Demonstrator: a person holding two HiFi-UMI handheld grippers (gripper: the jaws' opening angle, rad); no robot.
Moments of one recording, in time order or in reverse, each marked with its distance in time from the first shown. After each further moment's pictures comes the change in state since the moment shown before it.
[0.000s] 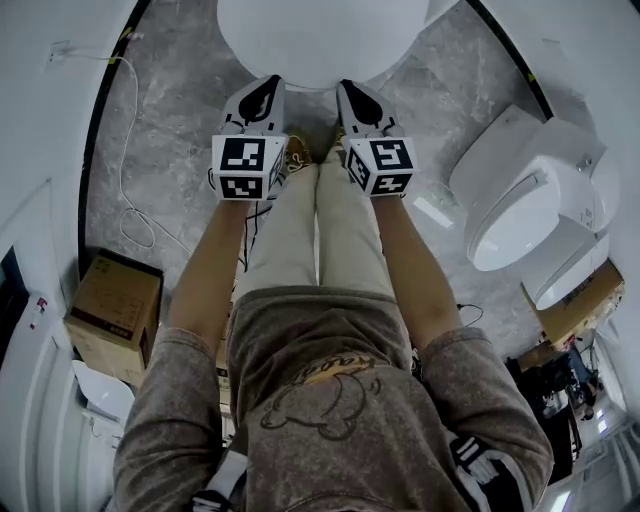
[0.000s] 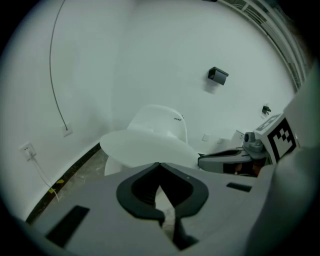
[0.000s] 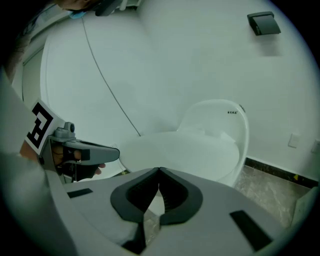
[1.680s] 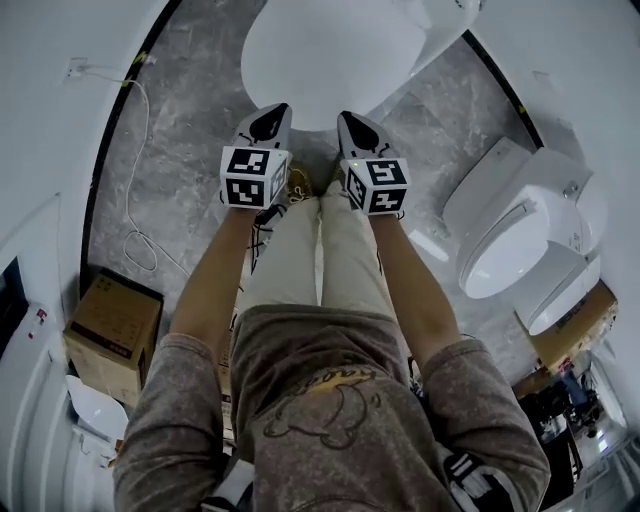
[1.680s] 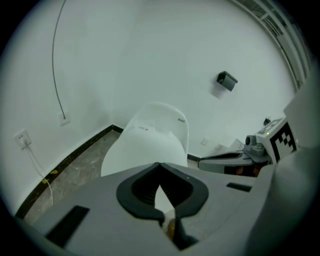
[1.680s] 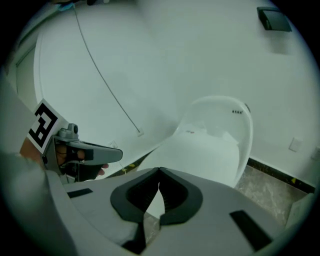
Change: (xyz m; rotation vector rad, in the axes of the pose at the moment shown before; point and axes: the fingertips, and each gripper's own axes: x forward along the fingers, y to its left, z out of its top) left arm 0.019 0.016 0.004 -0.111 0.059 -0.045; right arm 0.017 -0.002 0.012 0.005 0.098 -0.004
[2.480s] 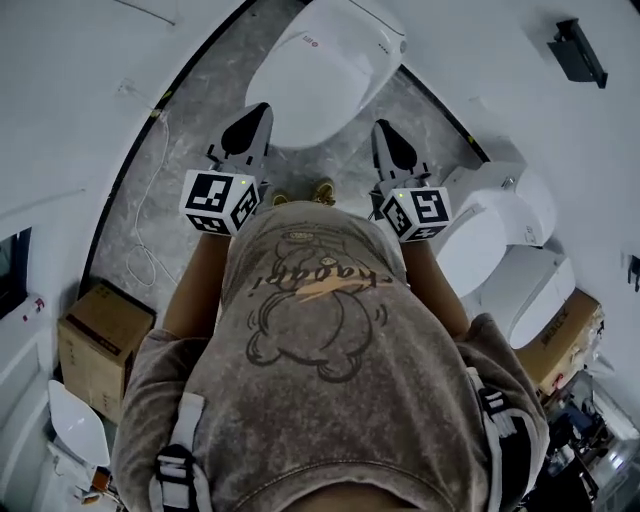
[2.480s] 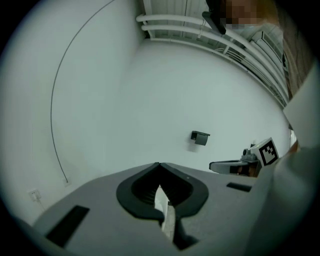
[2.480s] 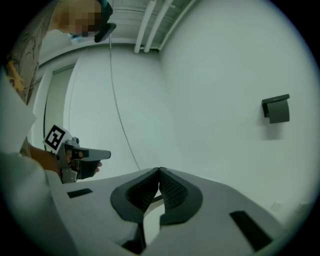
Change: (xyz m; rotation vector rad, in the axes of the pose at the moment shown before) left arm -0.283 -0.144 0.239 0.129 -0.495 -0.041; right arm -0.311 0.059 0.241 -0.180 -0.458 0.041
